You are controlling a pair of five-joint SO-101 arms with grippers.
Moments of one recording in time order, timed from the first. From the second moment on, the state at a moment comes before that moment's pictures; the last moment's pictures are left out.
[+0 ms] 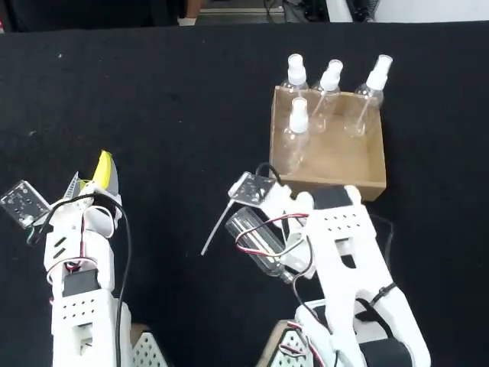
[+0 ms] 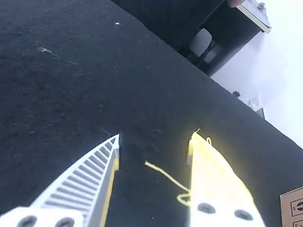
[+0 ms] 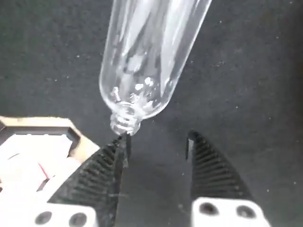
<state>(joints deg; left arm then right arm) -19.2 -75.1 95.3 3.5 27.8 -8.7 -32.0 54.9 81.5 50.0</state>
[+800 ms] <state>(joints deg) -18.1 -75.1 95.3 3.5 25.2 -33.8 -32.0 57.4 66.2 28.5</state>
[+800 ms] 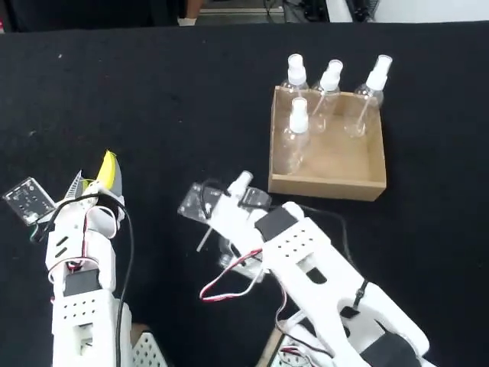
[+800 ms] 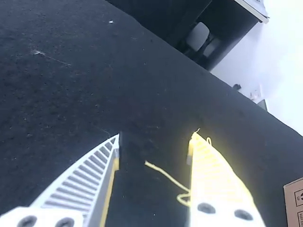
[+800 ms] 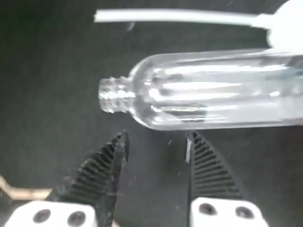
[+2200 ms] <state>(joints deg) -18.1 -75.1 95.3 3.5 25.2 -30.1 -32.0 63.5 61.9 79.7</state>
